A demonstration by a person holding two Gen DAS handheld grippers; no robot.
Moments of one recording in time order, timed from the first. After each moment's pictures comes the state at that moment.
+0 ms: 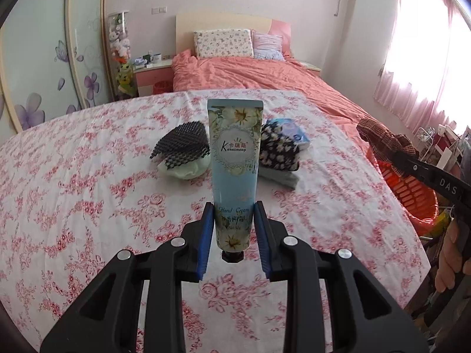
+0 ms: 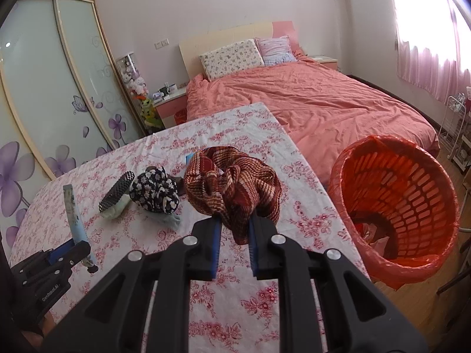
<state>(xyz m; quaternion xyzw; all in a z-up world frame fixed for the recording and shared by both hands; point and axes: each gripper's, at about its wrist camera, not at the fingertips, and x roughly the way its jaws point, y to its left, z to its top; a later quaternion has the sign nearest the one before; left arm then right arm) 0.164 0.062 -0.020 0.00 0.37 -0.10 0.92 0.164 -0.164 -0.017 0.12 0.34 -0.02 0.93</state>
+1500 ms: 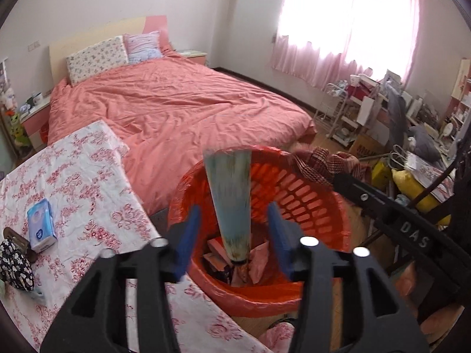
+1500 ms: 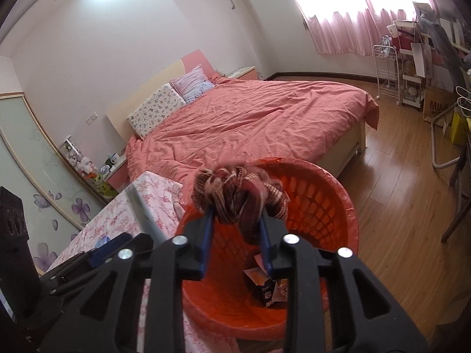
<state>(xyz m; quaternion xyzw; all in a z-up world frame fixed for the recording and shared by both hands) 0.211 -0.241 -0.017 0.07 0.37 -0.32 0.87 0.120 -0.424 -0.032 0.27 0.28 -0.16 0.91</state>
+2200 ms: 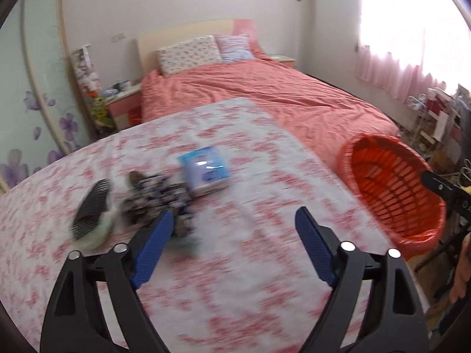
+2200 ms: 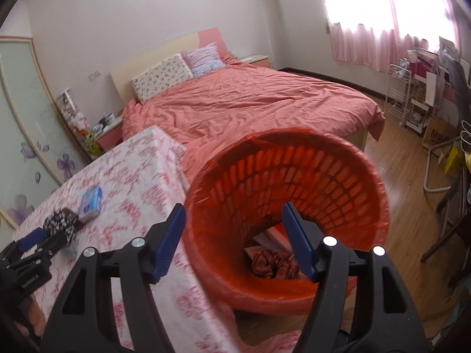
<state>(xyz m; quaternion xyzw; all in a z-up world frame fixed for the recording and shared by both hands) 0.198 -0.059 -0.016 0.08 0.35 -0.11 0.93 0.146 -0.316 -0.051 0.16 0.34 -0.14 0.92</state>
